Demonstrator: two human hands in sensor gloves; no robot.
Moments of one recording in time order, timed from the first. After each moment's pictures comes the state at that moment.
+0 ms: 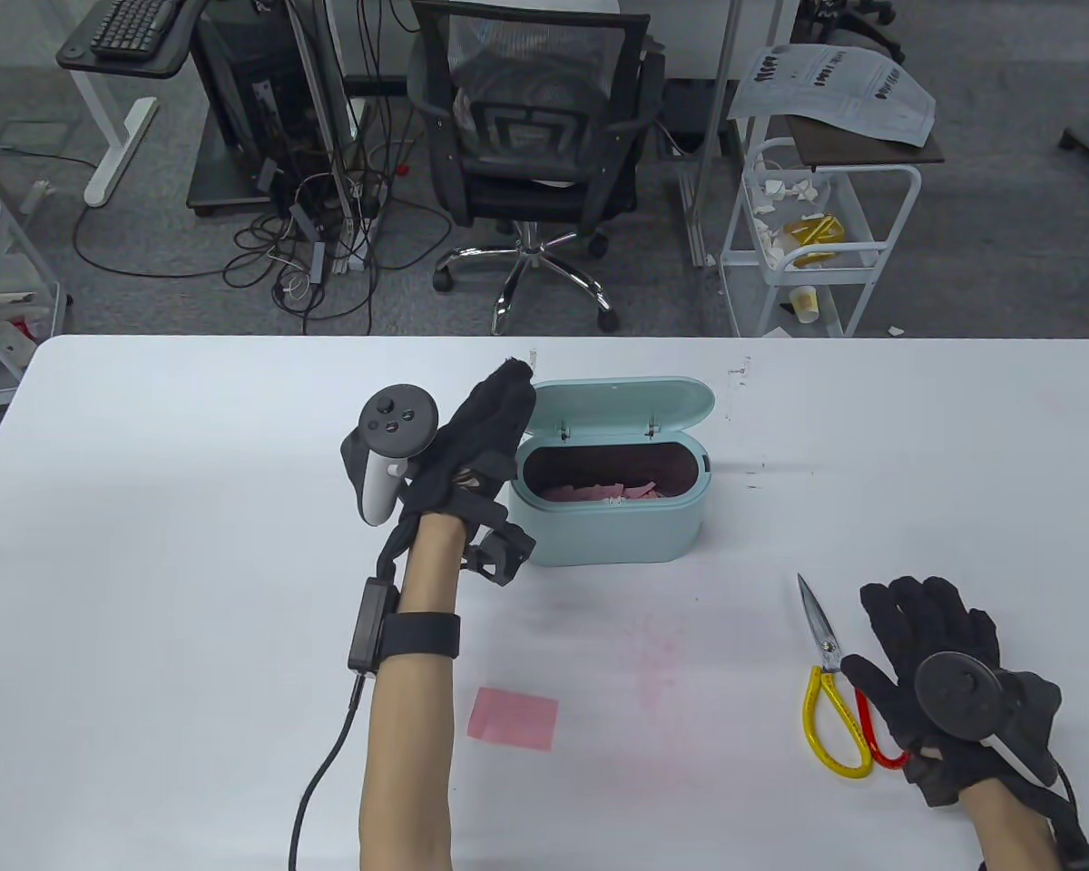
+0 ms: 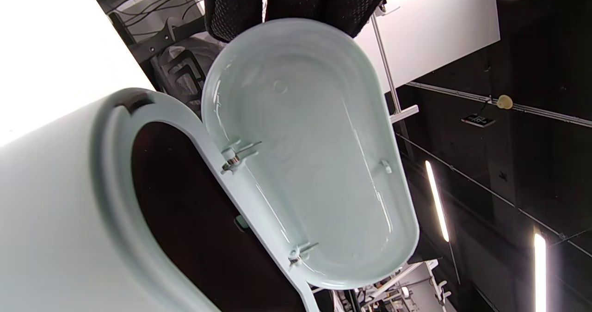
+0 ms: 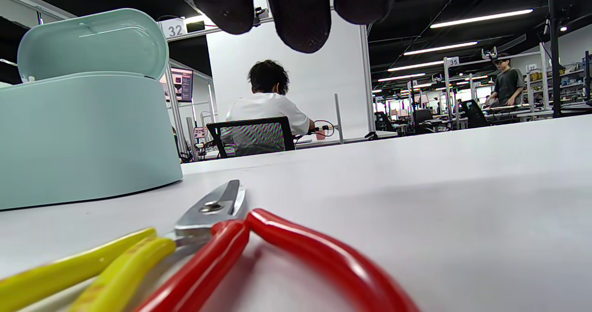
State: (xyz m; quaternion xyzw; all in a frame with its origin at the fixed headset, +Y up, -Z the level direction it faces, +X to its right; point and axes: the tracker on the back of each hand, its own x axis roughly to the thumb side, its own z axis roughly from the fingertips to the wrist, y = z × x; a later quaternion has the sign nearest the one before) left_hand -0.146 -0.655 -0.430 -0.03 -0.08 0.53 0.84; right_hand 0.335 -0.726 -0.239 0.02 -0.12 0.99 0.10
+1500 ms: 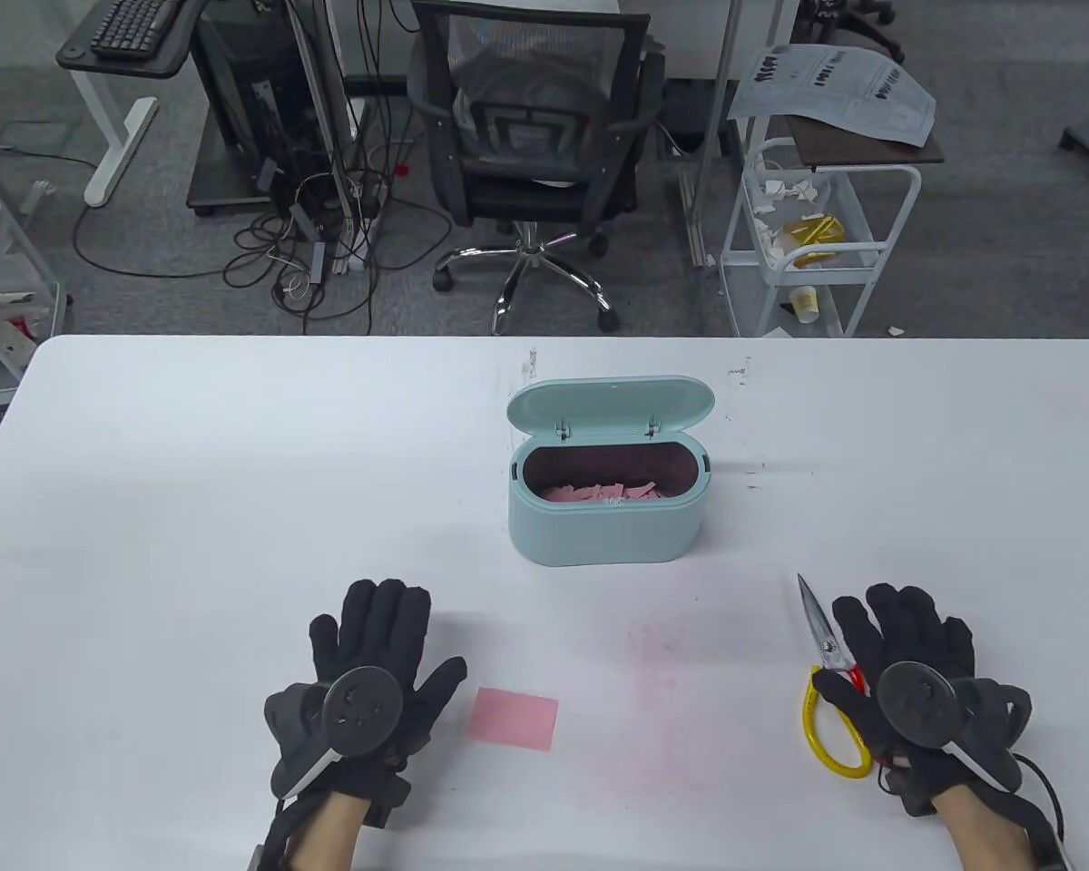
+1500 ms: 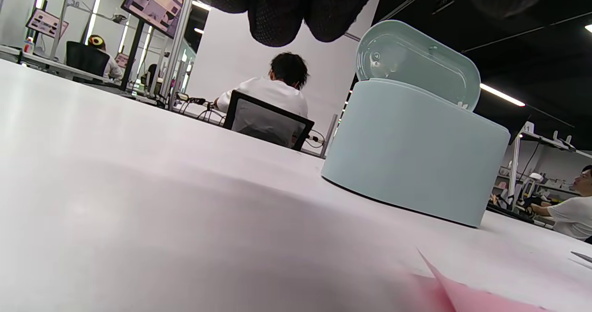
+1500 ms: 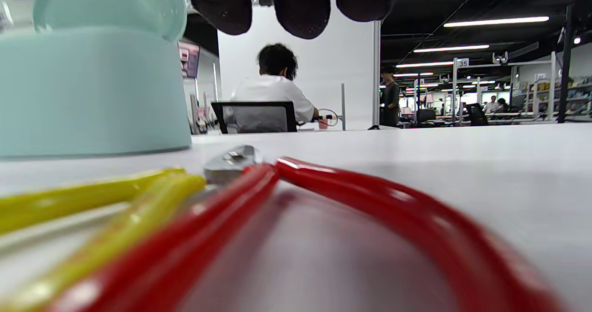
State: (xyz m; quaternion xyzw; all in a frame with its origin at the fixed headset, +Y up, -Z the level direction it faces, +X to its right) left_hand -0.211 -0.730 -0.227 0.06 -0.08 0.16 0.98; right_hand 0.310 -0.738 -0.236 0.02 -0.09 1.00 0.02
